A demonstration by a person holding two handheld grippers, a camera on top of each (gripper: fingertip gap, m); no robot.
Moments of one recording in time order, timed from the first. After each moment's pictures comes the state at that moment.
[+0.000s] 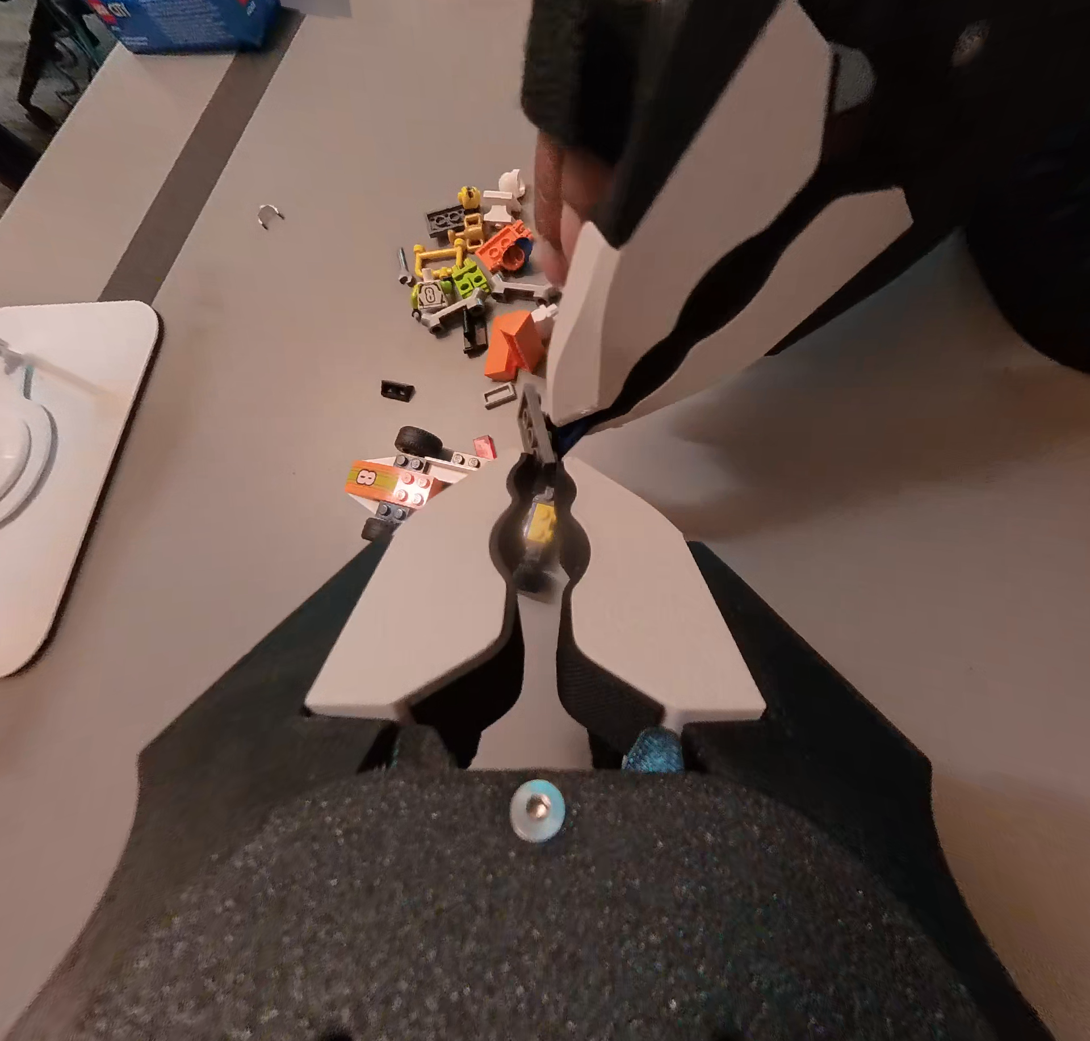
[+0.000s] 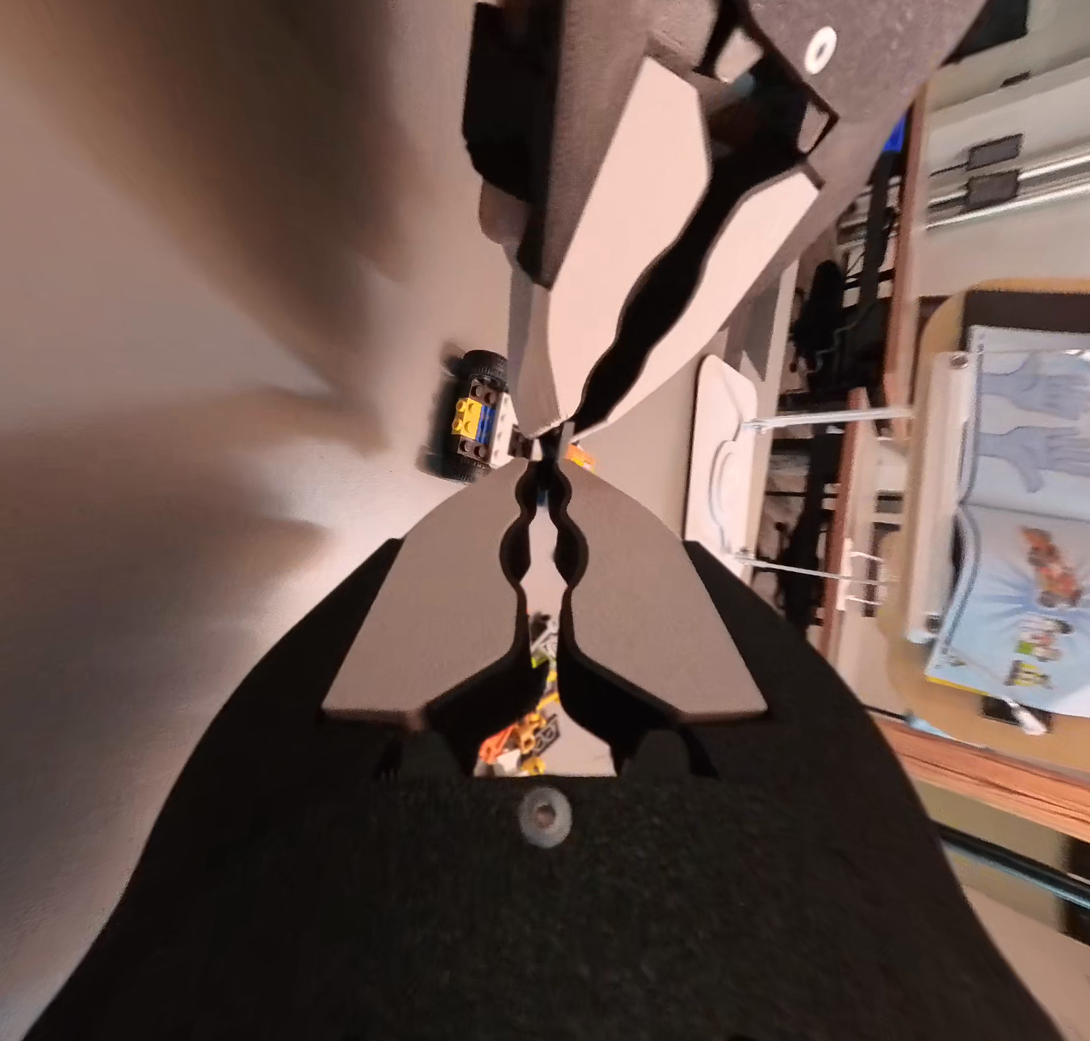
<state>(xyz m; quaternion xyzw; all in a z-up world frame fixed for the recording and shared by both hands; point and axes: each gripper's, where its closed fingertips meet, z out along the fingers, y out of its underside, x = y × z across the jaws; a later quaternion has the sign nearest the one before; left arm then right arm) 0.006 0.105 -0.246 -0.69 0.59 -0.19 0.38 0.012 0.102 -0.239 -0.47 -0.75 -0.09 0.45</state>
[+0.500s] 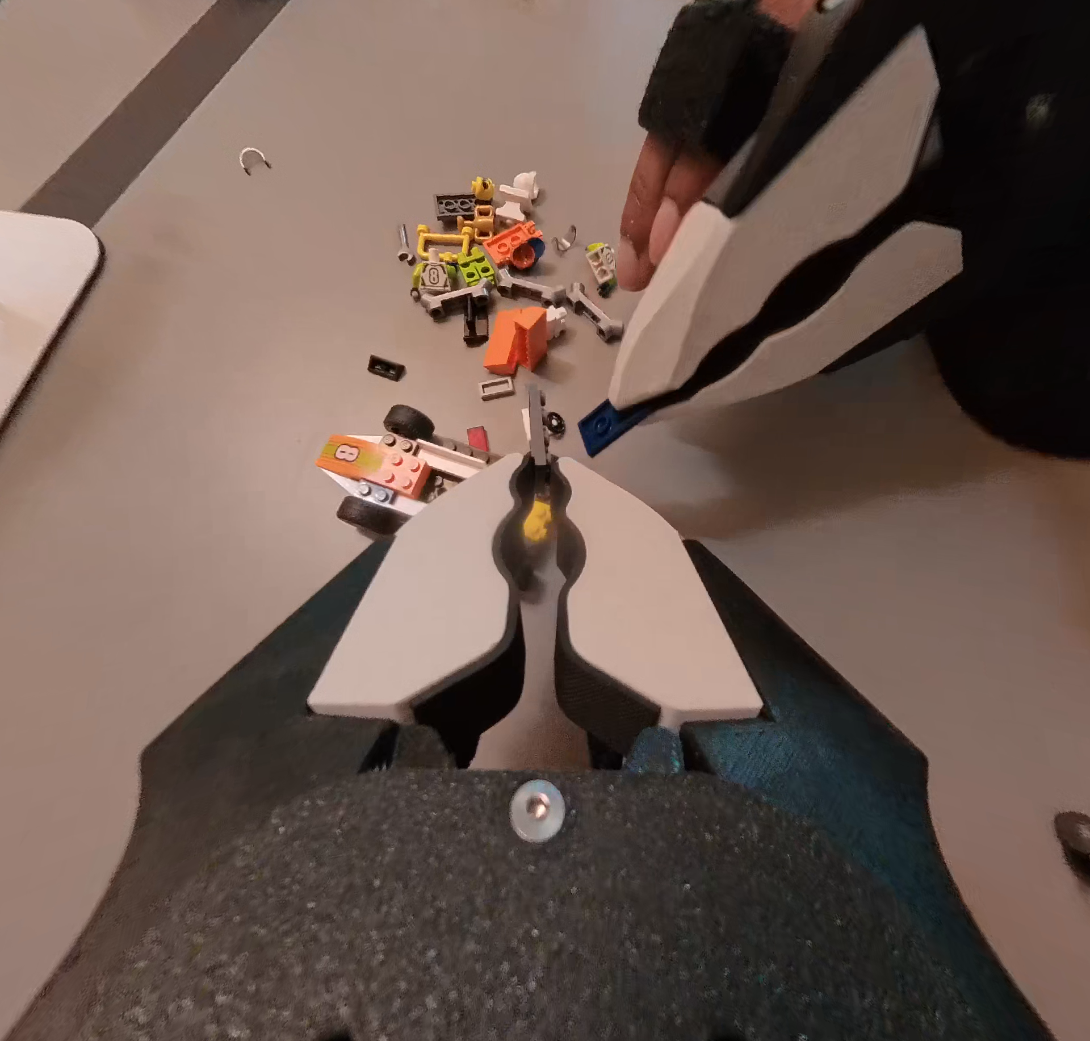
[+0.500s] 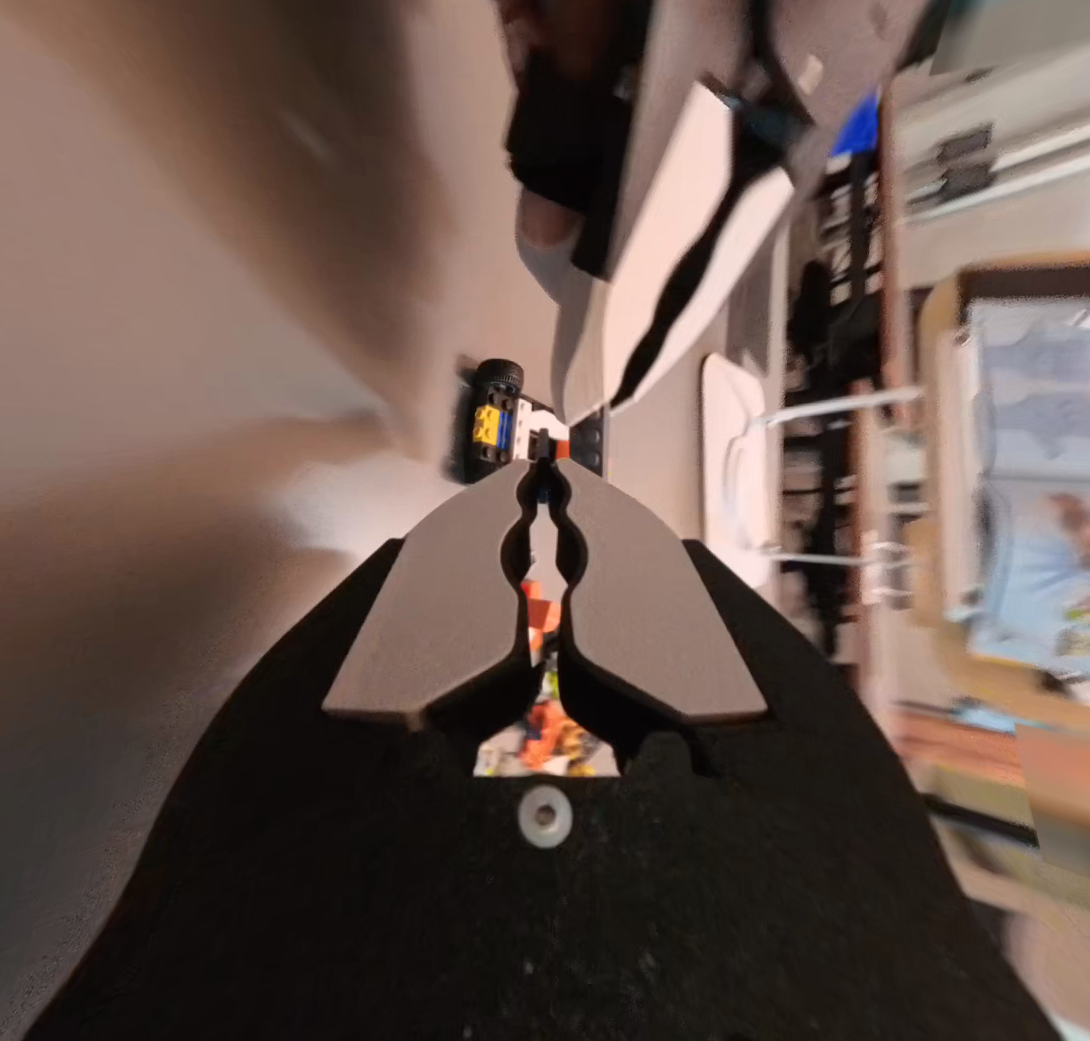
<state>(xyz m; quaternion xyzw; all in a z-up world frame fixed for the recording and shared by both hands) 0.003 0.111 -0.249 -0.72 0.54 -0.26 0.35 0.017 0.096 -0.242 -0.50 -0.72 -0.04 0.48</state>
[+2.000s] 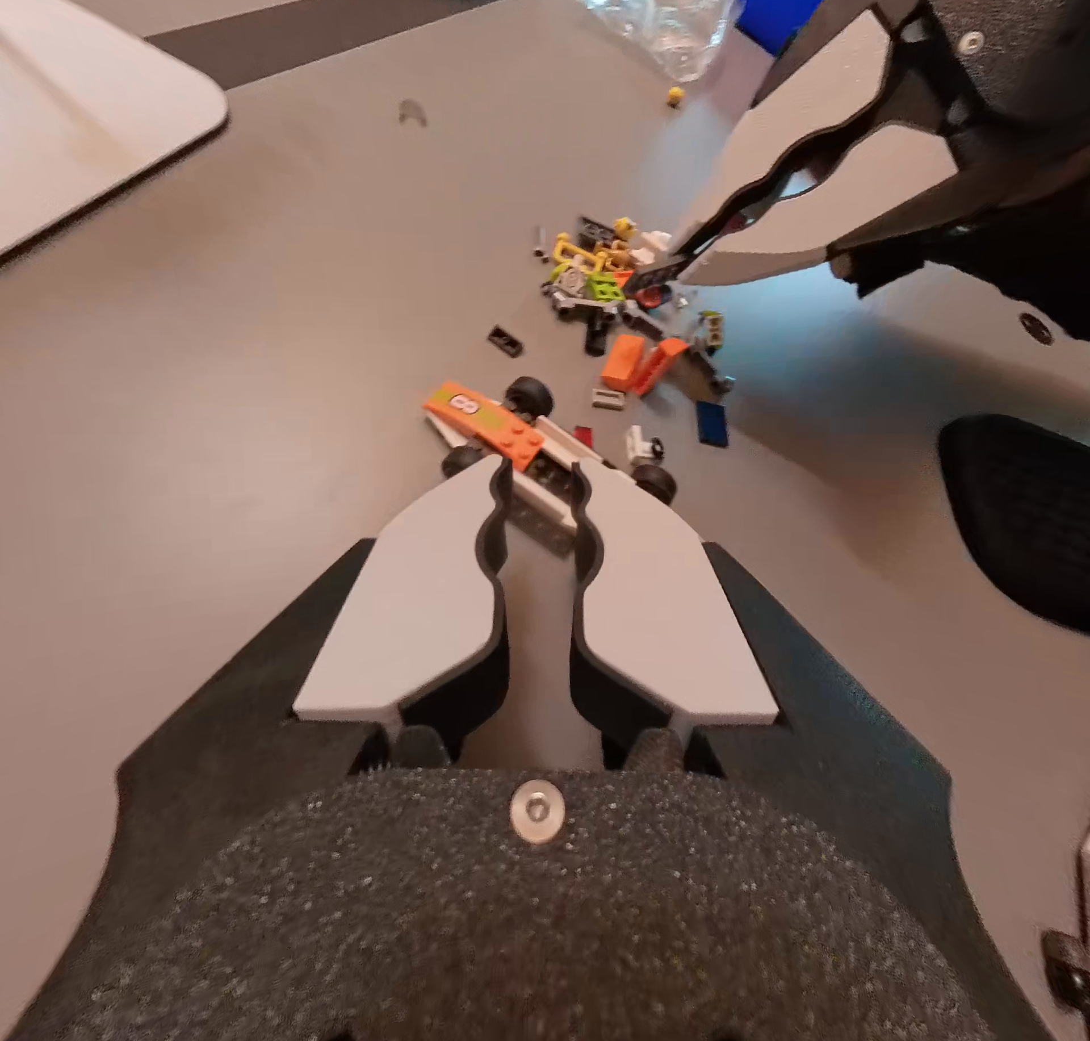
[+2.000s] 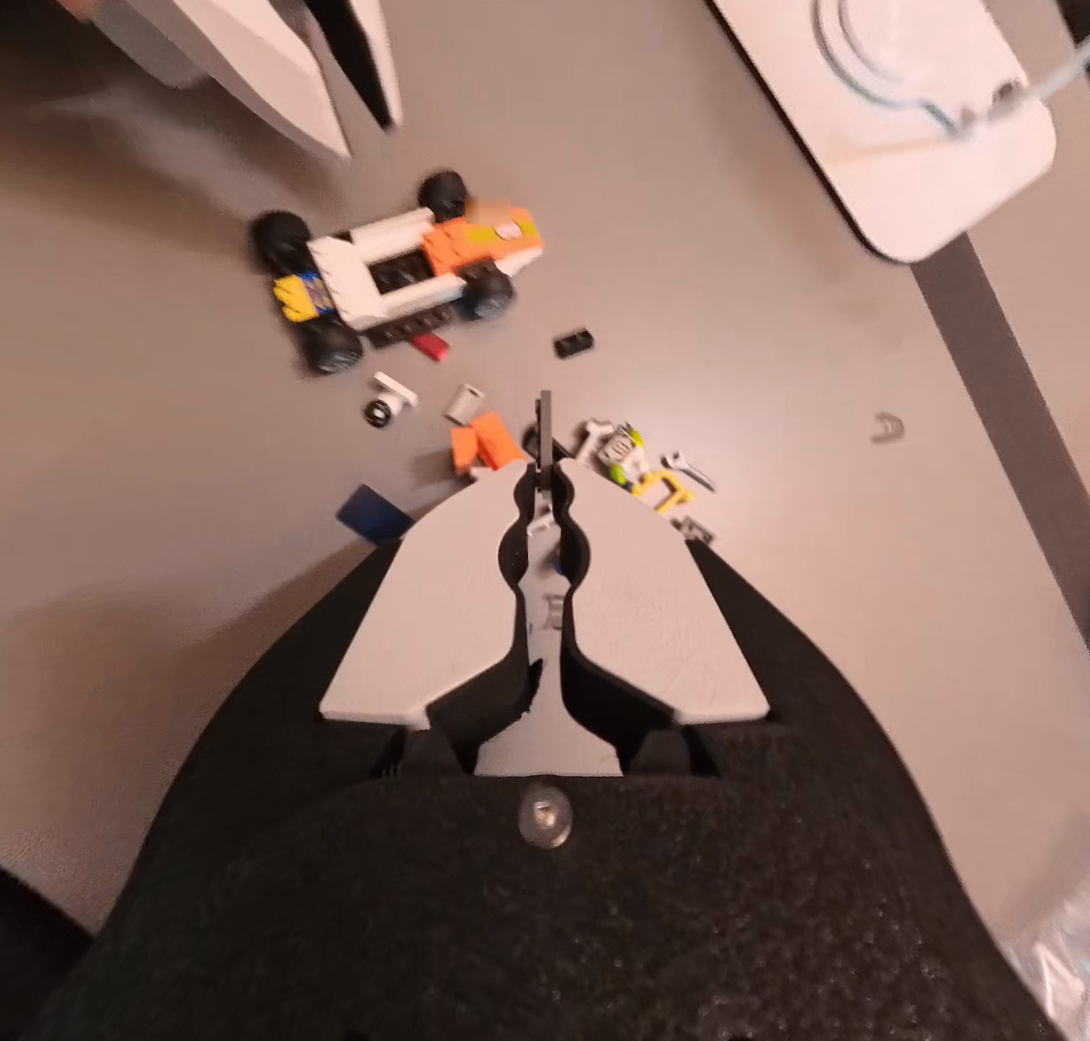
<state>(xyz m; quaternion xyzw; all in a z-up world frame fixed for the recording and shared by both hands) -0.022 0.159 -0.262 -0.78 0.38 -0.35 0.35 0.093 0.160 -0.261 -0.79 -0.50 0.09 0.33</state>
